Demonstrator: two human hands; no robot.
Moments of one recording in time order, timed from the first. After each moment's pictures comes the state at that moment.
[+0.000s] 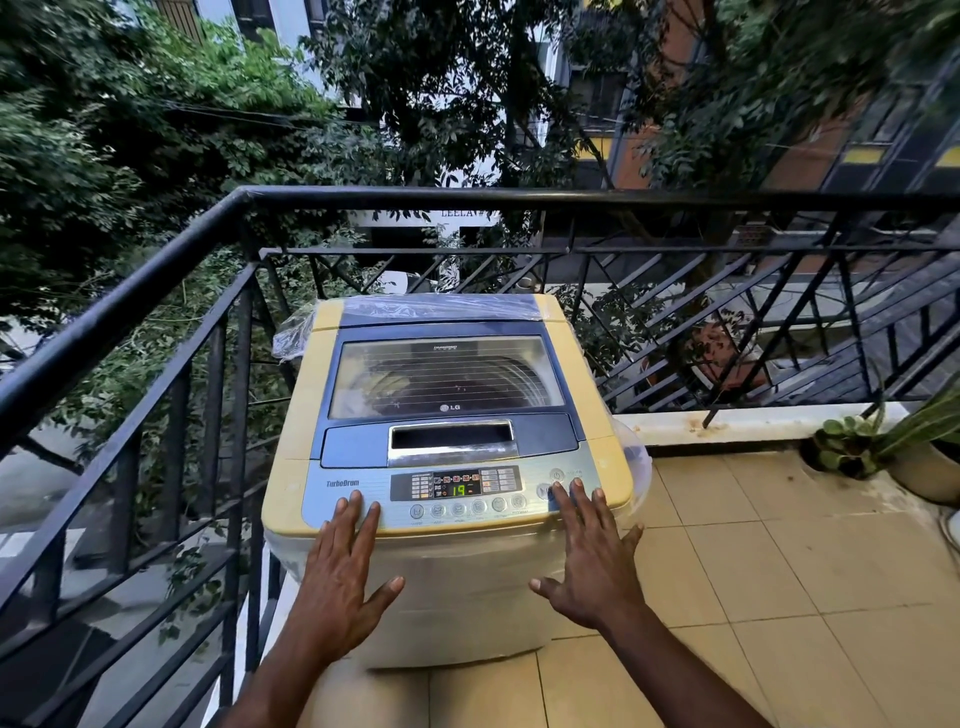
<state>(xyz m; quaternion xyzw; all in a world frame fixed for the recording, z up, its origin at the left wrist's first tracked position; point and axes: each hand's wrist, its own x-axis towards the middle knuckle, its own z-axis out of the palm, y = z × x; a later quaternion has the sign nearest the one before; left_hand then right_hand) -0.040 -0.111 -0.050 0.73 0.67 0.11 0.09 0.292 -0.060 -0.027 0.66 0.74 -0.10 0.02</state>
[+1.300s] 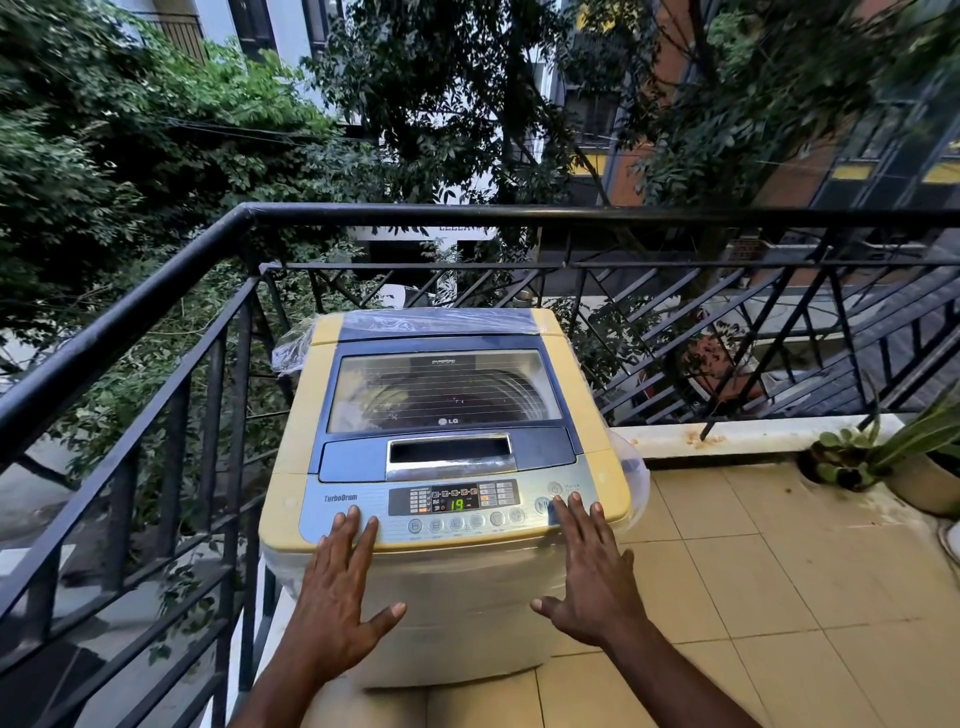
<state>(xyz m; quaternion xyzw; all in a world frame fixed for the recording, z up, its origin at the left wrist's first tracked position) -0.043 -0.111 -0.055 0.74 0.65 0.15 0.09 0.293 -0.064 -0.021 0.66 0.74 -0.12 0.01</state>
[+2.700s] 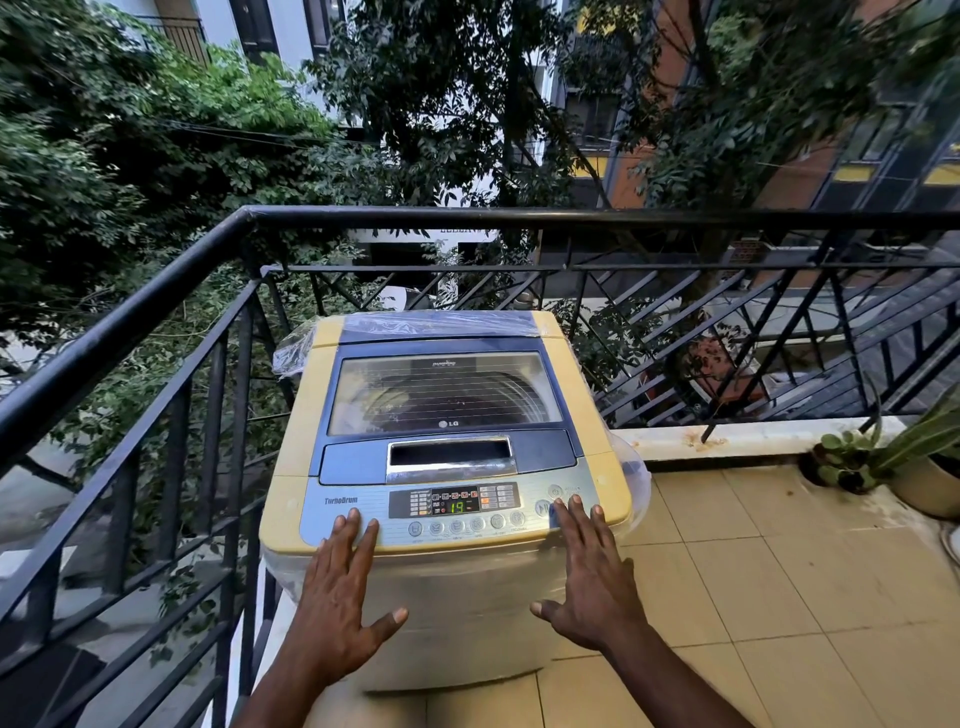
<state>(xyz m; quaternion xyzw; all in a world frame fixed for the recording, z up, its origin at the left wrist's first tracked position) -0.042 -0.112 -0.055 0.74 0.65 0.16 0.09 0.292 -0.065 -0.019 0.65 0.75 -0.12 0.01</state>
